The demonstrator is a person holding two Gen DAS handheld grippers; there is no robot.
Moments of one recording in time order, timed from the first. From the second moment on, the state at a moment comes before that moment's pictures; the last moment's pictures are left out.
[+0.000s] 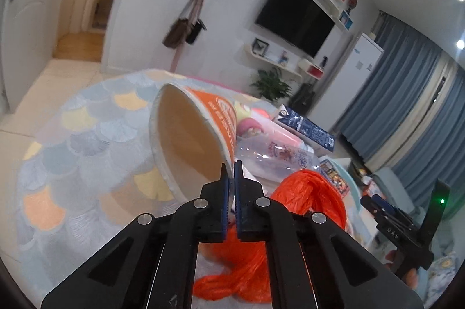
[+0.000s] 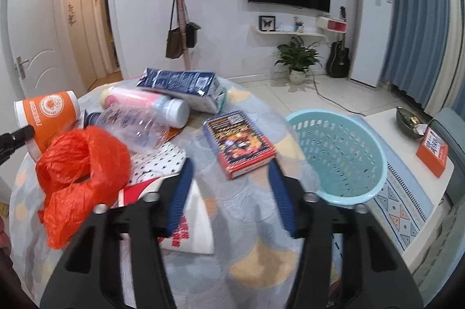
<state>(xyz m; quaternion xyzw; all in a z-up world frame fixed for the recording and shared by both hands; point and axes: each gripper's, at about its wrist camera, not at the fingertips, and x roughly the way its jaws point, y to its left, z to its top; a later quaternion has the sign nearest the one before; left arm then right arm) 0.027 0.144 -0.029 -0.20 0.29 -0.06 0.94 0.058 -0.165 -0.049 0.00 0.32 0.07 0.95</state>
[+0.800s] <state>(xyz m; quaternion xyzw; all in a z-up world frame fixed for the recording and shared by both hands) -0.072 0.174 -0.063 -0.19 0.34 0.02 0.92 0.059 -0.154 -0.056 0.02 0.34 0.09 0.94</state>
